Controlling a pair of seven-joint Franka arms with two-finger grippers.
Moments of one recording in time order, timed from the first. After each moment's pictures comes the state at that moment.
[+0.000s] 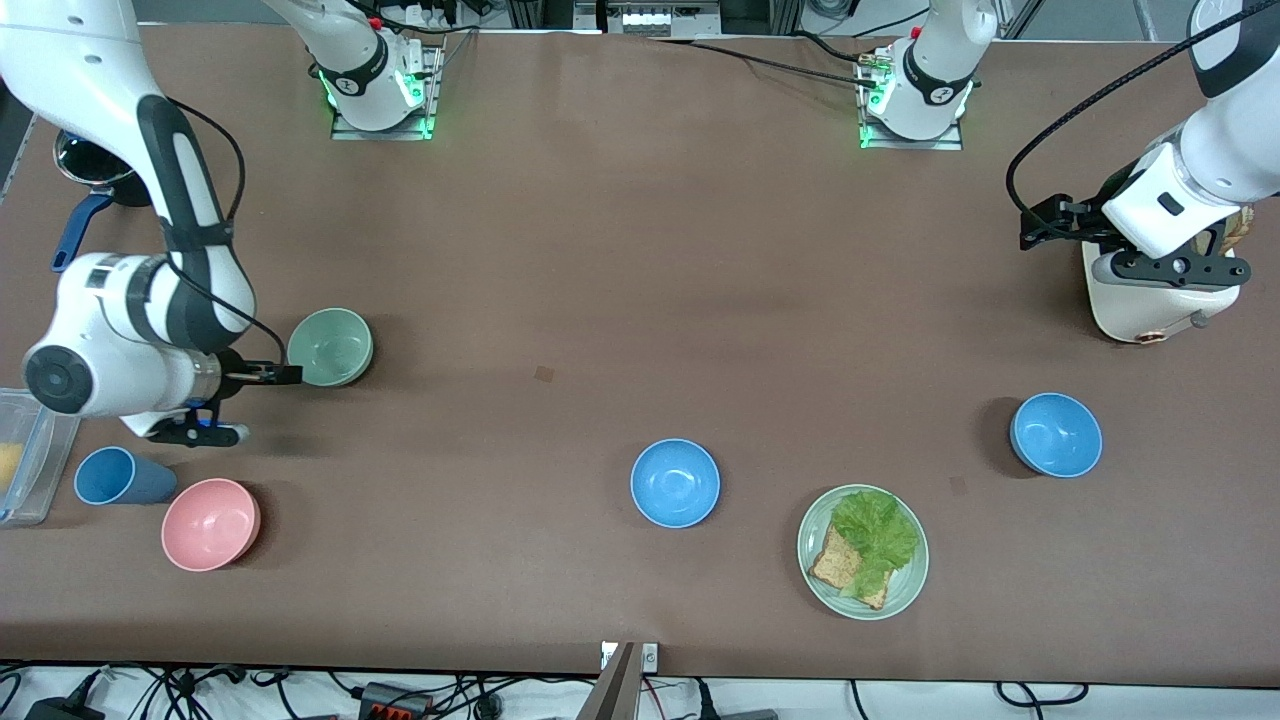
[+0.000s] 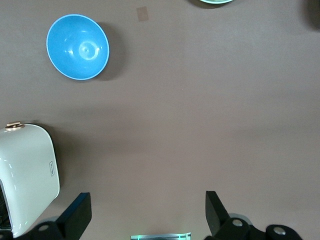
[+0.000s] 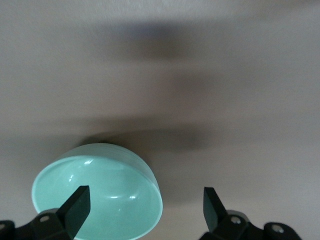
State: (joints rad) left arm 0.02 -0.05 -0.06 -1.83 -0.02 1.62 0.01; right arm 0.01 0.58 -0.08 -1.69 0.01 1.91 -0.02
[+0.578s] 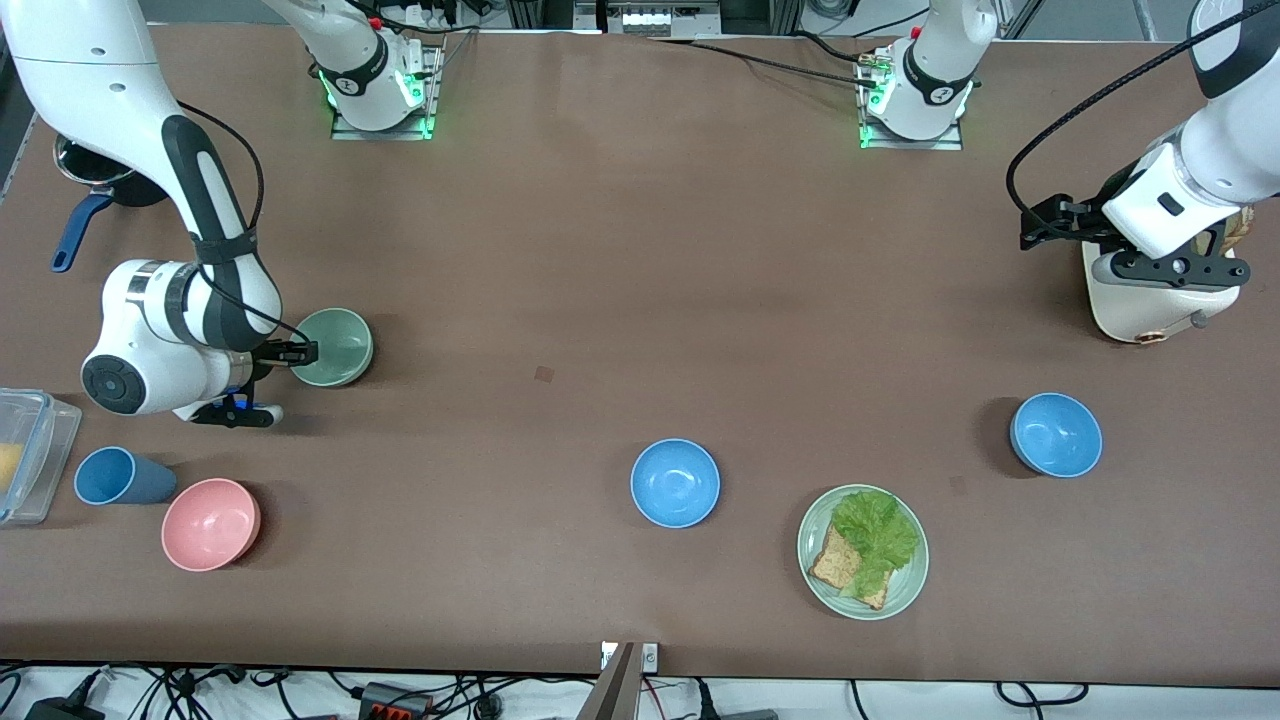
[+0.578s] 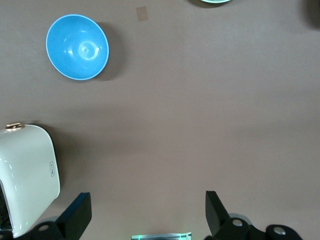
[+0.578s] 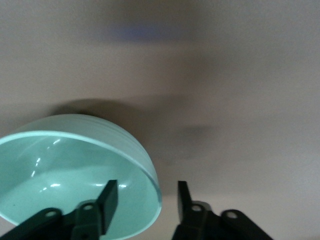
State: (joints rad) left arm 0.02 -0.05 -0.06 -1.83 -0.02 1.61 0.02; right arm 0.00 0.58 -0.08 -1.77 0.01 1.90 -0.02
